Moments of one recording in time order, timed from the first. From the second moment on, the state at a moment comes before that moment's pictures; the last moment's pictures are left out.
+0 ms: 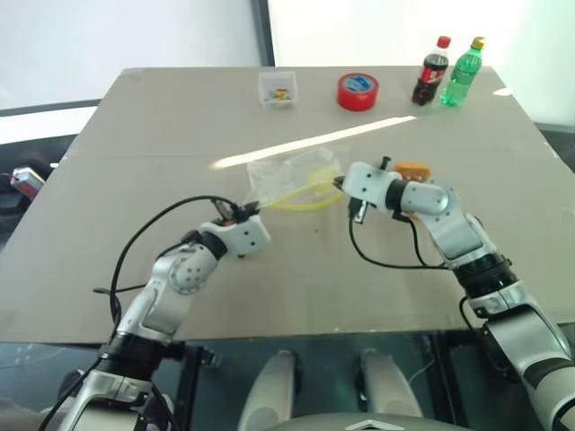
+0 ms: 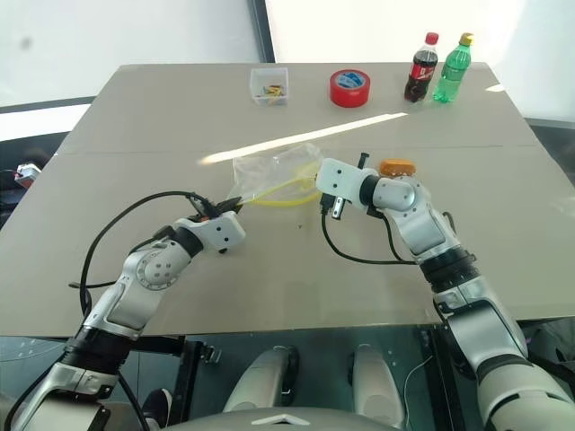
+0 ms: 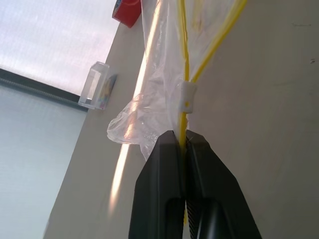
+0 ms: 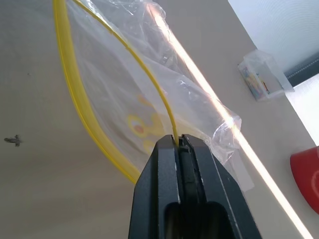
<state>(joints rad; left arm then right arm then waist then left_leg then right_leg) -0.24 0.63 -0.14 0.02 0.46 -0.16 -0.30 -0.75 -0.41 0.33 0.24 -0.18 0.04 0.74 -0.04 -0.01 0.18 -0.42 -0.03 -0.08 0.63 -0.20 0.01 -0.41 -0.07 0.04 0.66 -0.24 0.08</state>
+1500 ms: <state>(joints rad) -0.23 0.54 -0.16 -0.09 0.45 -0.03 -0.37 -0.79 -0.24 0.38 0.48 -0.21 -0.04 0.67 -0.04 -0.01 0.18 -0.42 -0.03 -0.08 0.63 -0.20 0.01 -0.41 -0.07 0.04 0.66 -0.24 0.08</state>
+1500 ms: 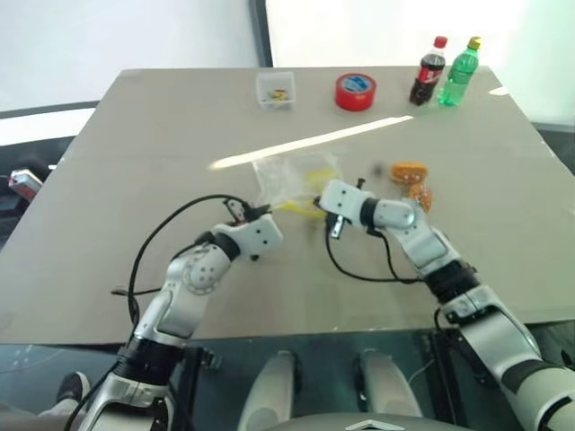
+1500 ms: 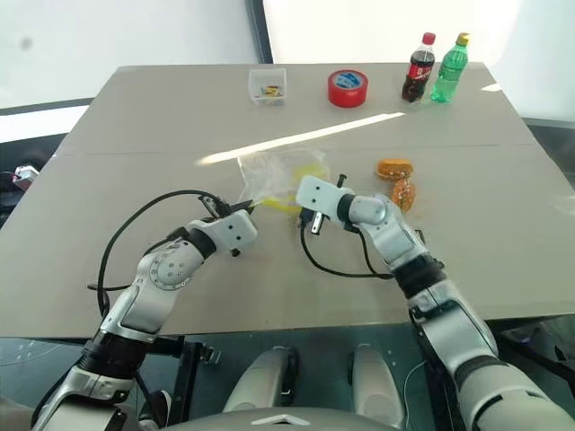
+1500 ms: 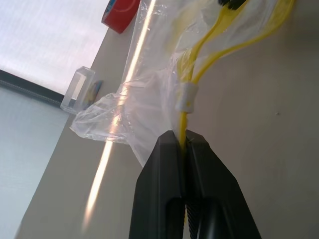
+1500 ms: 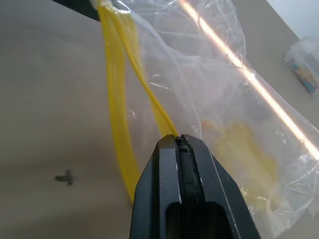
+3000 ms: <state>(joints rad) -0.23 0.52 -0.16 -0.10 0.44 0.06 -0.37 -0.80 -0.20 0.39 0.58 -0.36 -0.01 0.43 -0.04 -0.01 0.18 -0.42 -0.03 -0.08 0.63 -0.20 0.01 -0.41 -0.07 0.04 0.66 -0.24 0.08</state>
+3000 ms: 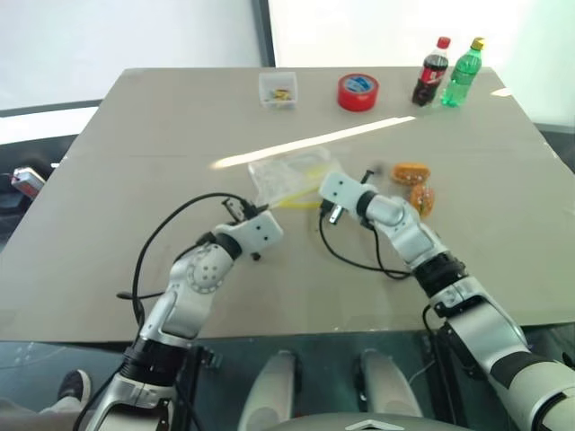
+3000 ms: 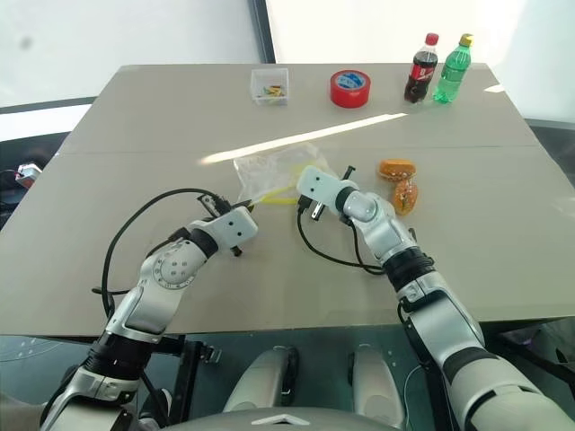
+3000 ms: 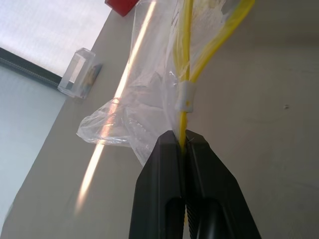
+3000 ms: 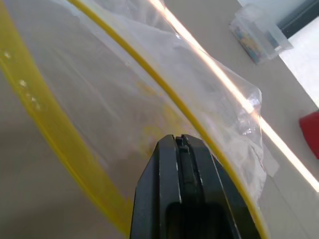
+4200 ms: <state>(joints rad) -0.30 0.41 -0.16 -0.11 0.47 0.22 -0.29 -0.36 -0.29 0.17 -0.34 -0.16 0.44 0.54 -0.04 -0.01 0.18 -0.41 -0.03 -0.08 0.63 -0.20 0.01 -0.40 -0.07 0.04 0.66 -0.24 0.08</state>
